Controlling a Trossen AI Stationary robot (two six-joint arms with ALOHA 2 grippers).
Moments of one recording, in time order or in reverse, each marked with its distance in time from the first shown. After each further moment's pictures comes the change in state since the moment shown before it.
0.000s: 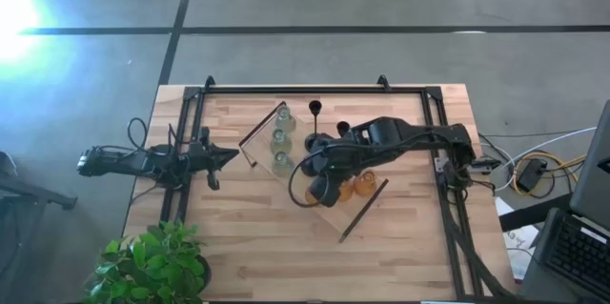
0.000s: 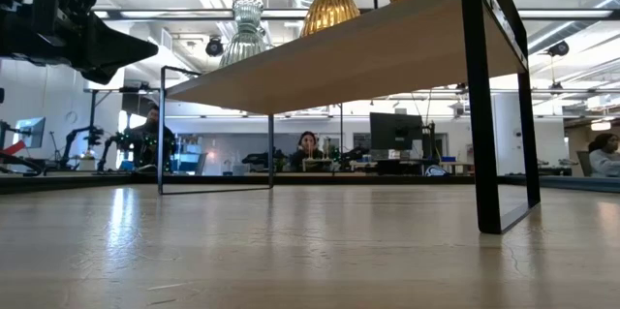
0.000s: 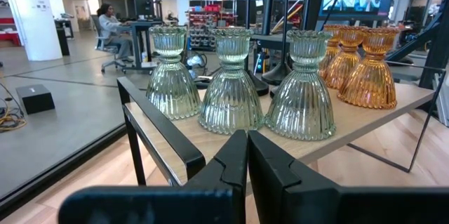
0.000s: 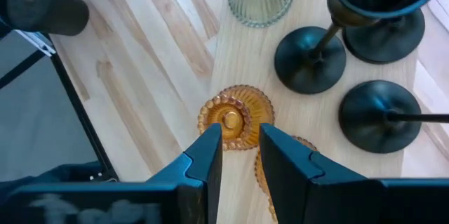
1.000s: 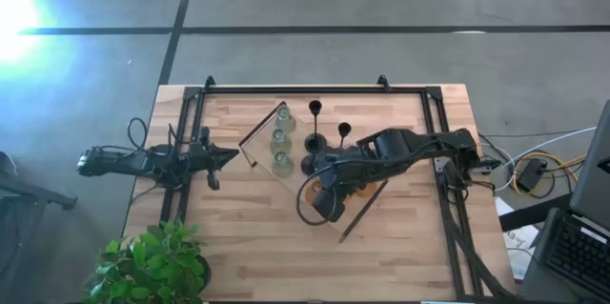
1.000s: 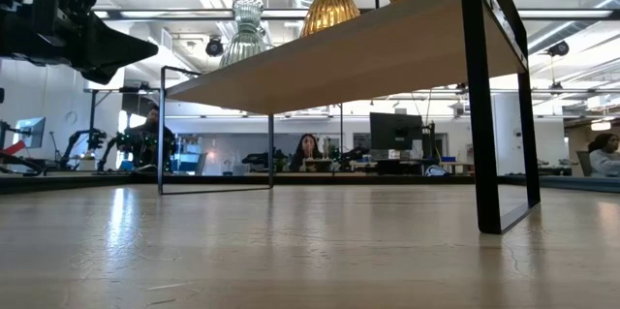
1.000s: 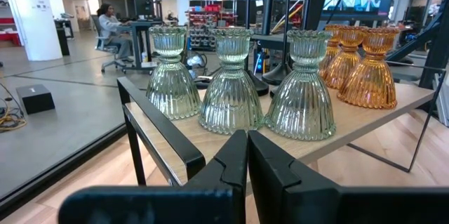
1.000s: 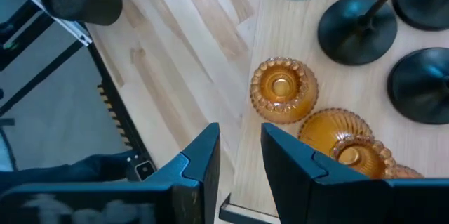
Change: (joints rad) left arm 0.000 0.000 0.000 0.000 0.000 0.000; right arm 0.083 -0.014 0.000 0.025 -0.027 0.107
